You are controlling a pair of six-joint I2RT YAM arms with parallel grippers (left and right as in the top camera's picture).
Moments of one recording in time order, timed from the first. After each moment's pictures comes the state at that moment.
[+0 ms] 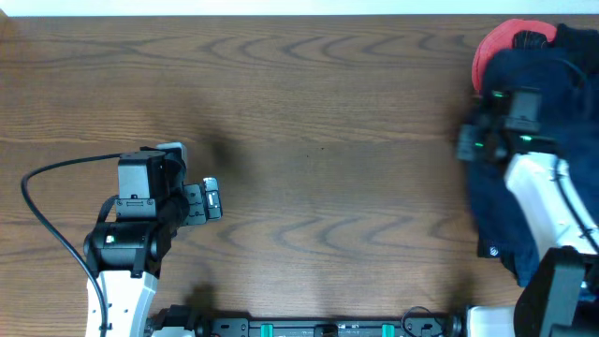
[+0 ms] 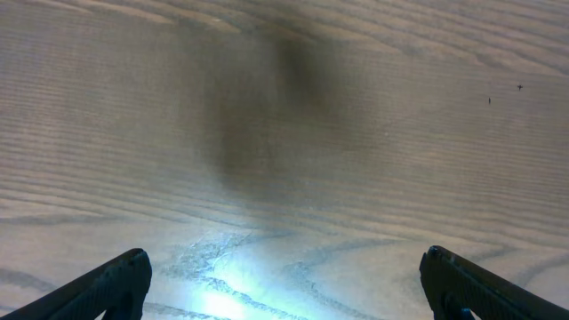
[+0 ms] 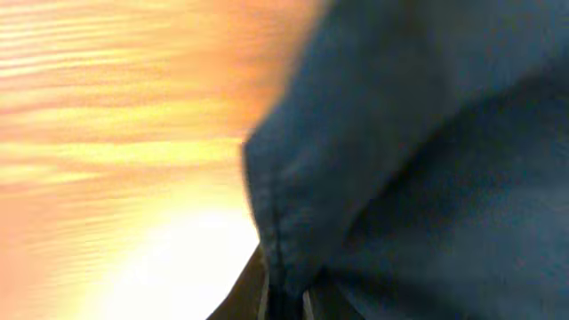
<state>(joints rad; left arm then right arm) -0.01 0.94 0.86 -0.91 0.05 -0.14 -0.04 1.56 1.01 -0.48 -0.07 0.06</state>
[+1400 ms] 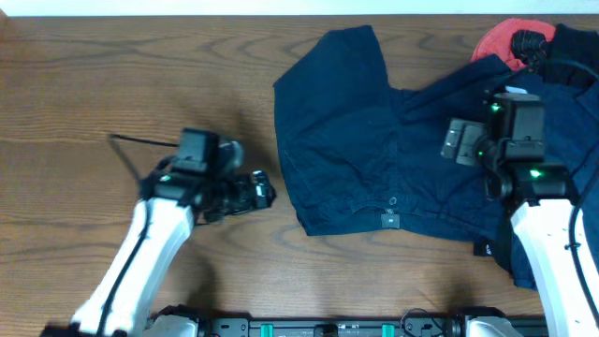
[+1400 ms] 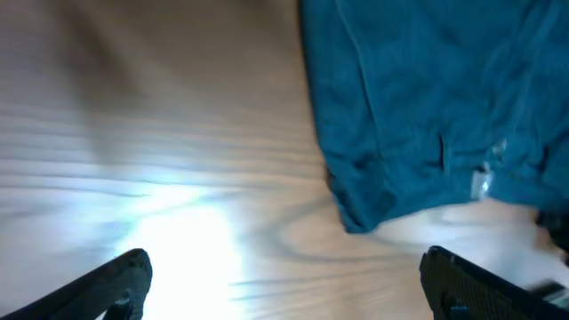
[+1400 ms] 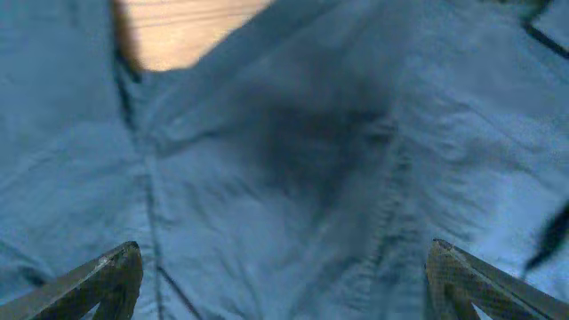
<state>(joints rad) -0.21 1.32 0.86 -0.81 0.42 -0.41 0.02 1.24 1.02 -0.66 0.17 0.20</state>
